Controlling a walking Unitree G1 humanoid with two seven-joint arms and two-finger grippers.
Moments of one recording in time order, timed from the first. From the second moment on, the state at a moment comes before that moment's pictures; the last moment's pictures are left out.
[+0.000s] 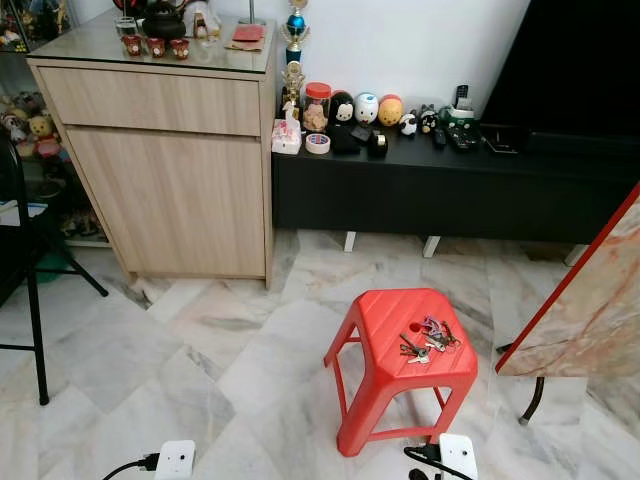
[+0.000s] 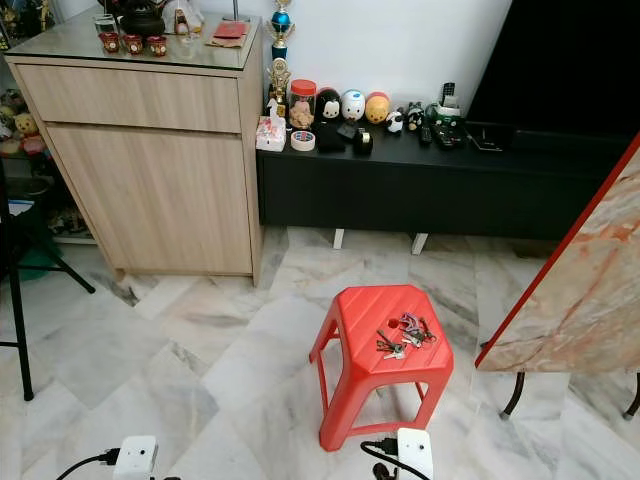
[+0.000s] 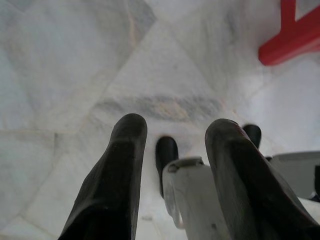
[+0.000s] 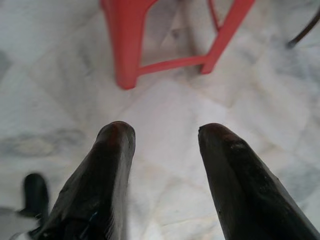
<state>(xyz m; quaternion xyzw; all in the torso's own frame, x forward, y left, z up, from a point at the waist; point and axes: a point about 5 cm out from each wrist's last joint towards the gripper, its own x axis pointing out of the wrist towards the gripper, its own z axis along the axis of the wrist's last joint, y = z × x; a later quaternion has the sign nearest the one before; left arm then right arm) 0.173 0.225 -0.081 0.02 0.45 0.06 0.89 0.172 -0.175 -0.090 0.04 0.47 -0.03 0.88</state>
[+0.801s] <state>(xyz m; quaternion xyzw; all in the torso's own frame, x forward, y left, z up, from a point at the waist) 0.183 0.236 -0.073 0.04 0.43 0.05 0.90 0.173 -0.158 -0.091 0.05 0.47 -0.03 0.88</state>
